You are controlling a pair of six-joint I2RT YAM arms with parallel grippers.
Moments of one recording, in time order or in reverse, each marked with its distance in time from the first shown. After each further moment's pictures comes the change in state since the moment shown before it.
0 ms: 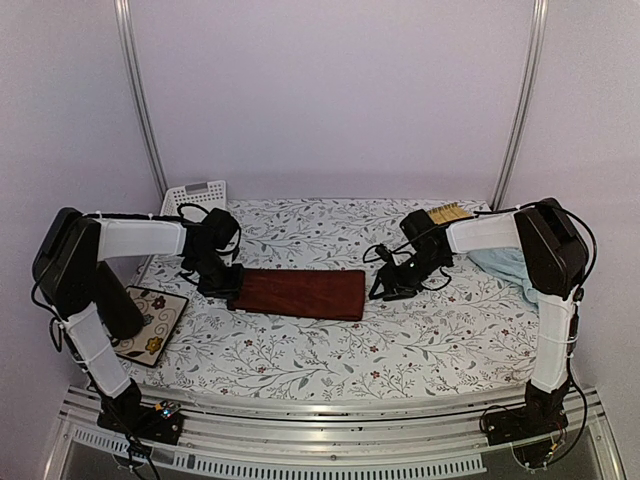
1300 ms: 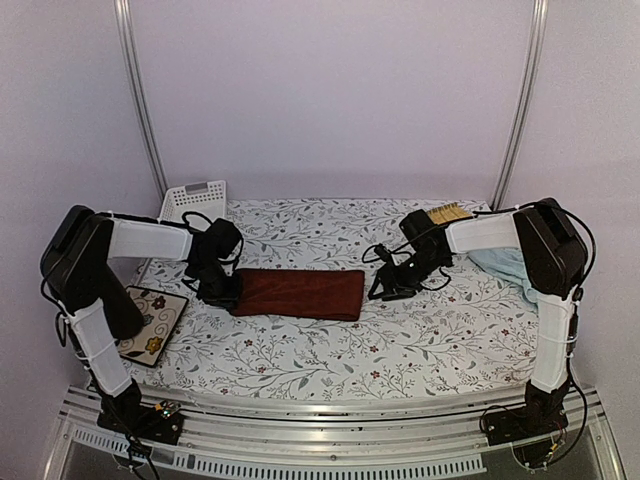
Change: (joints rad) left arm 0.008 0.059 -0.029 0.010 -0.048 0.029; right arm 0.000 0.006 0.004 0.000 -0.004 -0.011
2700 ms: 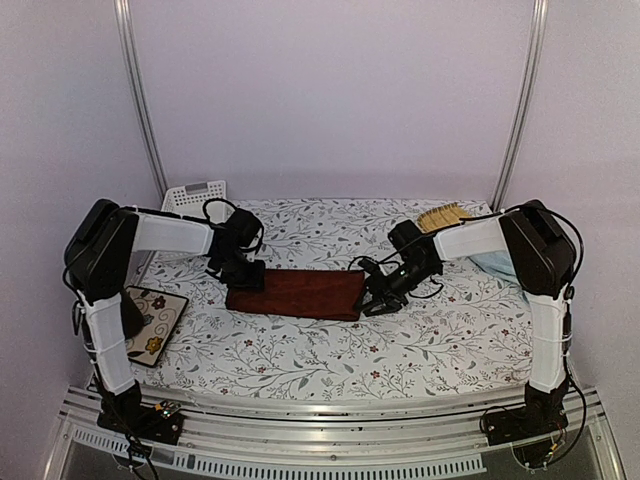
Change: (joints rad) left arm -0.054 0.146 0.153 0.156 -0.031 0.070; right arm 0.053 0.059 0.011 -0.002 -0.267 0.046
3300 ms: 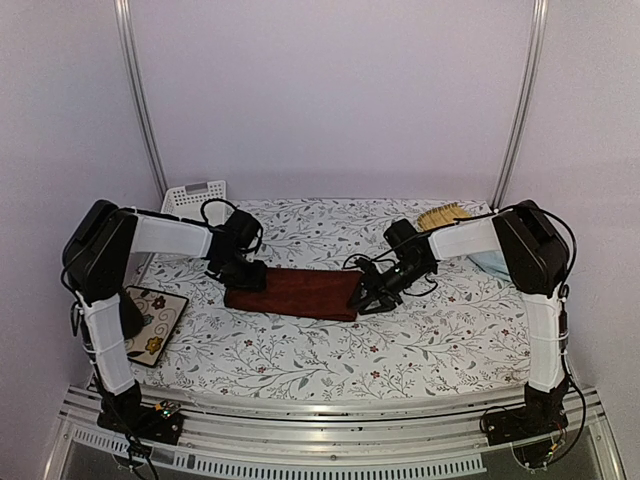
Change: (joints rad) left arm 0.000 -0.008 -0.025 0.063 -0.040 0.019; right arm 0.005 0.047 0.047 0.024 -0.027 0.091
